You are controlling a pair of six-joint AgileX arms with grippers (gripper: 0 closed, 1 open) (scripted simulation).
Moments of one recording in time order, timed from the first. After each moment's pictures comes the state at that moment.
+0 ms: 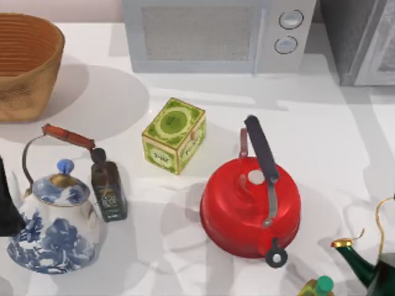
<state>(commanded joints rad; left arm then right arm) 0.00 0.00 0.00 0.00 0.00 0.00 0.10 2.08 2.76 -0.68 0.12 0.02</state>
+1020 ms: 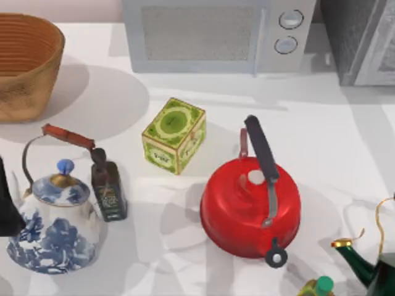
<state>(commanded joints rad) 0.00 0.00 0.00 0.00 0.00 0.00 0.07 1.41 1.88 -0.46 0.08 0.02</state>
